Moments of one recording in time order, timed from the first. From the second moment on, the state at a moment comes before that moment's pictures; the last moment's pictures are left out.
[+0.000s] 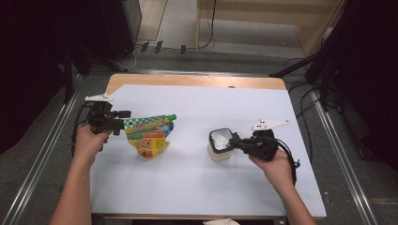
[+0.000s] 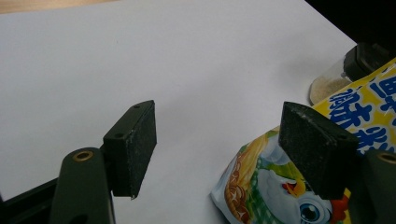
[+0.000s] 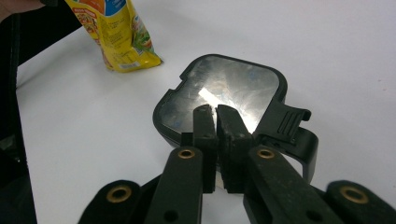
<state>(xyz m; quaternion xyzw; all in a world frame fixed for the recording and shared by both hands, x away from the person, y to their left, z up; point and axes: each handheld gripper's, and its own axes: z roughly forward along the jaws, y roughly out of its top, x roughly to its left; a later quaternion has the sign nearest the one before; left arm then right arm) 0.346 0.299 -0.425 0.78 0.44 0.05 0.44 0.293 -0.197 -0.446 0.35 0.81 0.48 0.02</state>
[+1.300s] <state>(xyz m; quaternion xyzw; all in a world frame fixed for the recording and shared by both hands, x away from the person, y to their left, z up) 0.350 0.299 -0.430 0.78 0.44 0.05 0.43 0.306 -0.268 -0.469 0.43 0.76 0.47 0.10</state>
